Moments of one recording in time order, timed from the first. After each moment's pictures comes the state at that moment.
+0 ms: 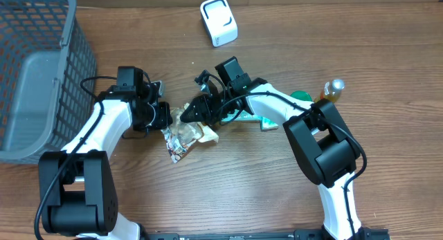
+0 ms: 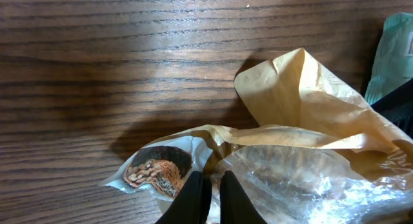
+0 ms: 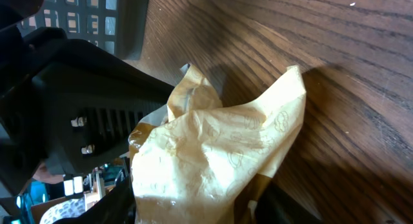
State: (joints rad) left arm -0.02 1.74 1.05 -0.66 0.34 -0.10; right arm 0.57 2.21 1.46 -0.28 -0.93 0.41
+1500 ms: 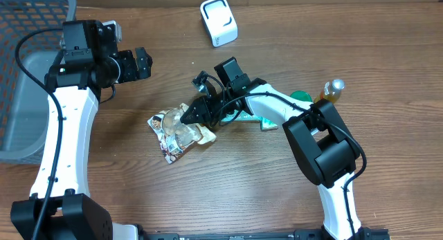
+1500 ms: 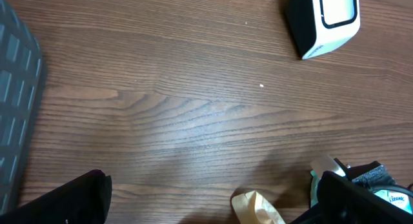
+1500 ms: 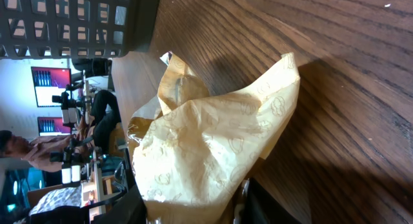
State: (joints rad) left arm 0.09 1.60 1.44 -0.76 0.21 -0.13; right arm 0.57 2.21 1.46 -0.28 -0.96 0.36
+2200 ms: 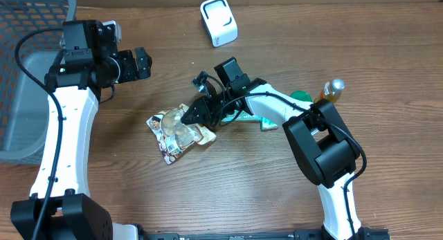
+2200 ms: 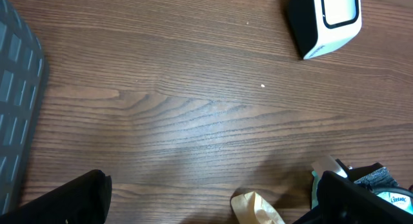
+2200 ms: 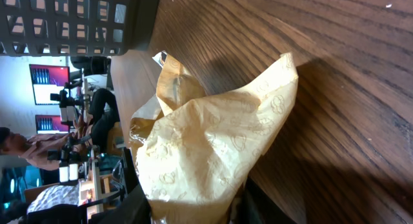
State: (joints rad) left arm 0.09 1.60 1.44 -0.76 0.20 -0.13; right arm 0.57 2.21 1.46 -0.28 -0.96 0.34
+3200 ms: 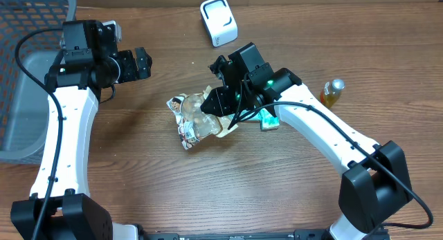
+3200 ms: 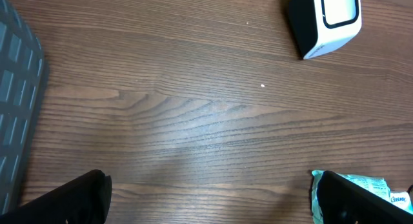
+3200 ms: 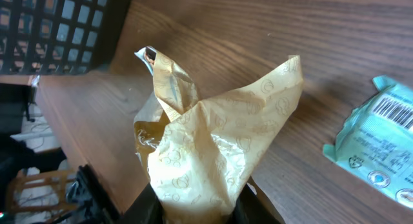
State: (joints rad) left arm 0.09 1.60 1.44 -0.76 0.20 -0.13; right arm 0.57 1.81 1.45 -0.68 -0.55 0.30
